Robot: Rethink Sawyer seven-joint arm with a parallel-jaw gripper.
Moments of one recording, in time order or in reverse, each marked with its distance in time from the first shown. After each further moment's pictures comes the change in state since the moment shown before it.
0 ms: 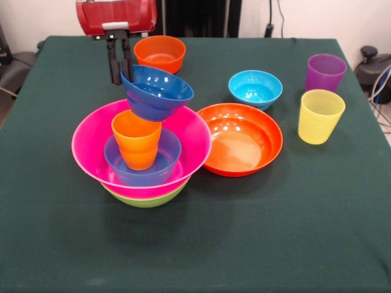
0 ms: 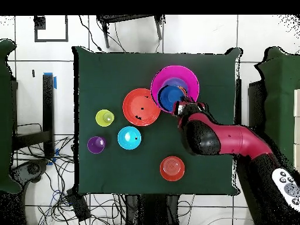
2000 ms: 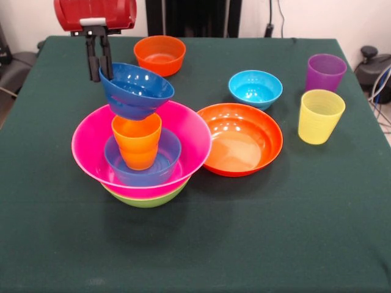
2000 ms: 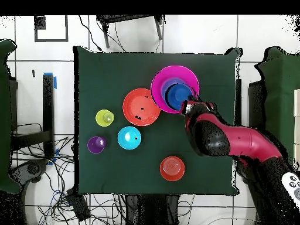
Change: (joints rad) arm -0.046 -0.005 0.018 -0.005 0.000 0.001 0.000
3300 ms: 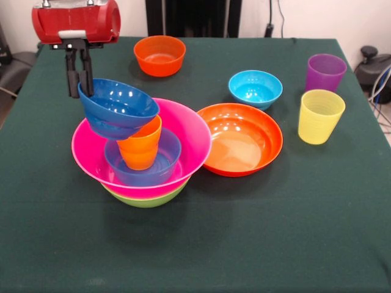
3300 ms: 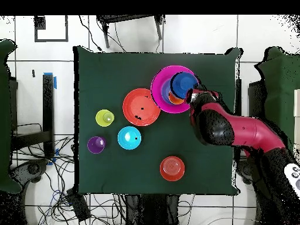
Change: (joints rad) arm 0.018 0.050 -0.002 -0.109 0.000 0.000 0.000
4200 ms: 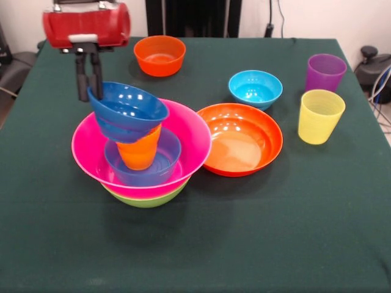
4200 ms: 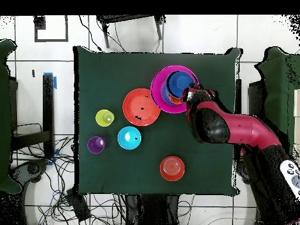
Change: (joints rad) arm 0.012 0.007 -0.001 -0.008 0.000 0.000 0.000
